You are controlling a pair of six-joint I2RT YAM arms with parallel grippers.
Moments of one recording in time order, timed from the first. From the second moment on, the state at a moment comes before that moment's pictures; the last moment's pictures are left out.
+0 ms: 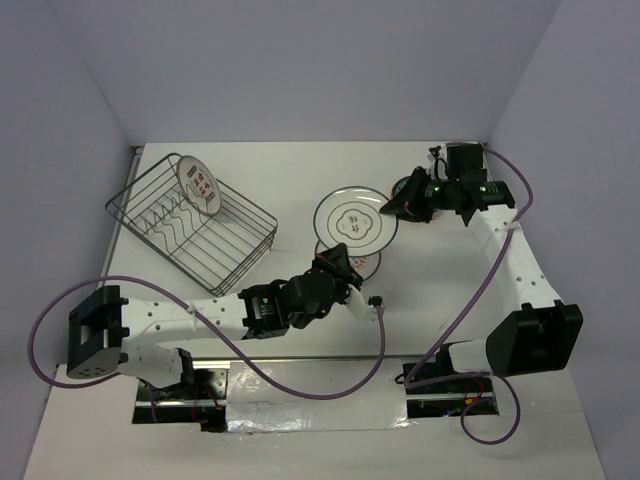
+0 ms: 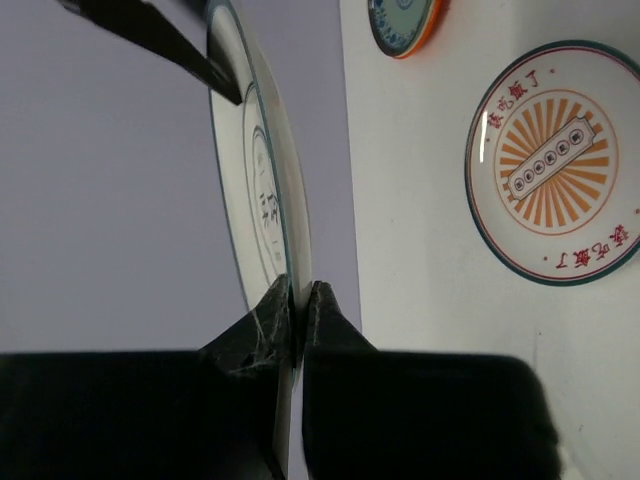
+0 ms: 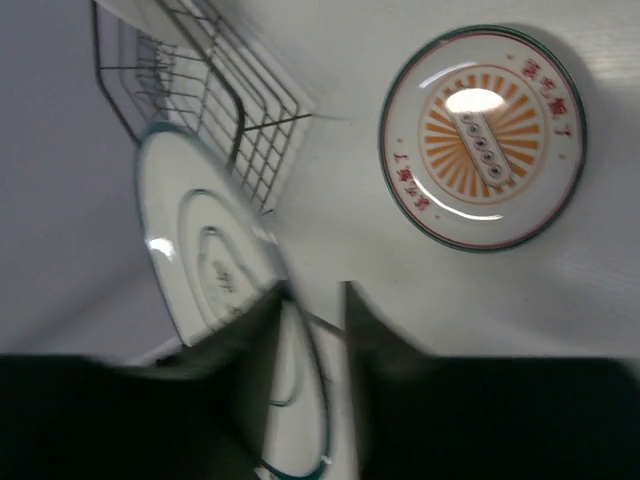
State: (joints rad) left arm -1.26 1.37 0.95 0.14 -0.55 1.25; right arm 0.08 1.35 1.33 -0.81 -0.57 0.61
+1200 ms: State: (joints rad) left arm -0.06 1.56 1.66 -0.83 -0.29 -0.44; right arm 0.31 1.47 0.84 -0.15 -0.16 0.56
